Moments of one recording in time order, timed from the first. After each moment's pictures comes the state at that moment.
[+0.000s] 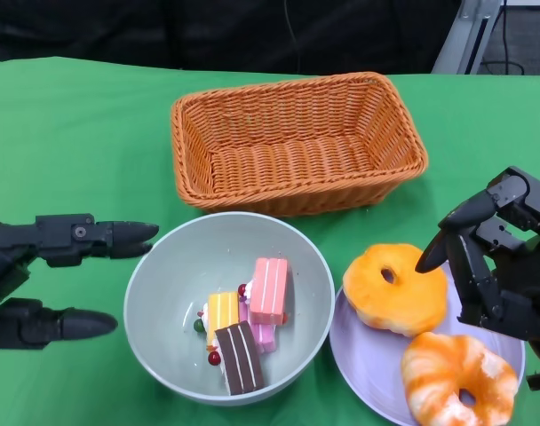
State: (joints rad) left arm -0.10 0.41 0.20 0.17 -0.31 -0.67 -0.83; right arm 0.09 -0.03 0.01 -0.34 0.34 -0.15 0.18
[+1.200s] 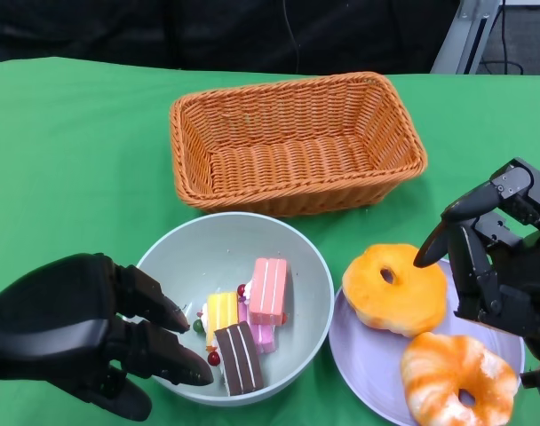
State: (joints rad) left arm -0.29 0.46 0.09 0.41 0.39 -1.46 -0.56; right arm 0.09 0.01 0.01 -0.38 0.33 -0.12 0.16
